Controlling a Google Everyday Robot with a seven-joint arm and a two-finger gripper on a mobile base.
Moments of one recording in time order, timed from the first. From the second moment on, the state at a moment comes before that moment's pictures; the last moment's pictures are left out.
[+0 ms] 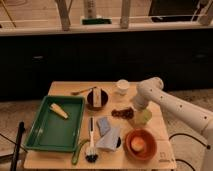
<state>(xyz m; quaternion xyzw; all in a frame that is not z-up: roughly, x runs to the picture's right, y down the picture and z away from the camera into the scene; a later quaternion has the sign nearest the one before) 0.189 0.147 0.878 -0.29 -0.09 -0.01 0.95</state>
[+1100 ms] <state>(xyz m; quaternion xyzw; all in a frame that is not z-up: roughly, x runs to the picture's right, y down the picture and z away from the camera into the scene) 0.193 0.147 0.877 -0.29 -0.08 -0.01 0.95</state>
